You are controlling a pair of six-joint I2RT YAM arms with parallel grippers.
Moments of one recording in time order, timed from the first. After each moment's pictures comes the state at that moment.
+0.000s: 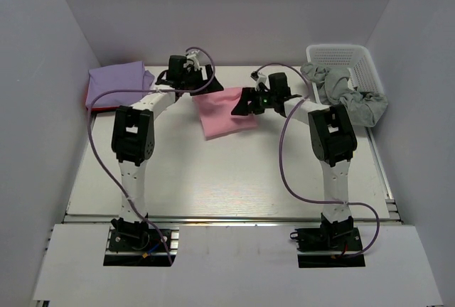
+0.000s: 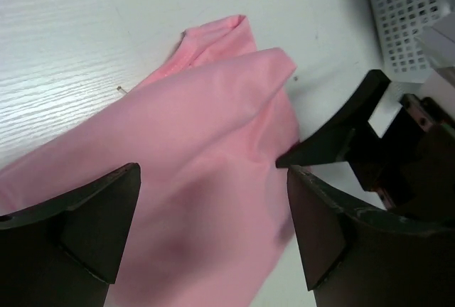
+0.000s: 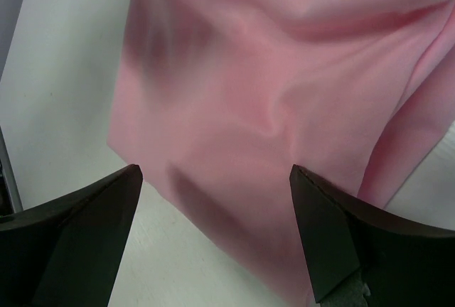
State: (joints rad) left arm -0.25 2.17 1.71 -0.11 0.50 -0.38; right arm 0.35 2.19 1.52 0.04 -0.73 0.27
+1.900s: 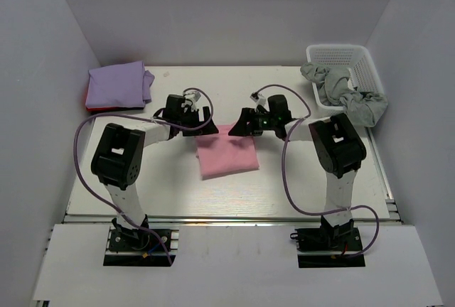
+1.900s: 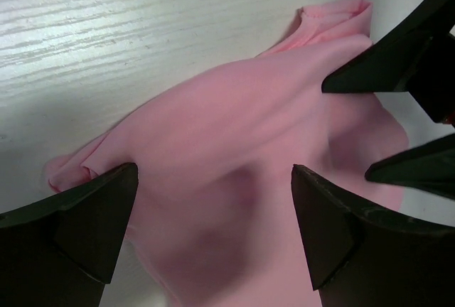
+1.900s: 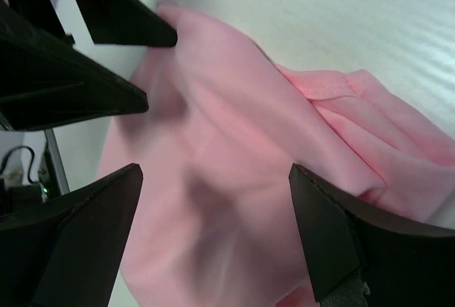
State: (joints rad) left arm -0.30 1.85 1.04 0.05 0.41 -0.35; right arm 0.43 2.01 1.08 0.31 -0.73 0.42
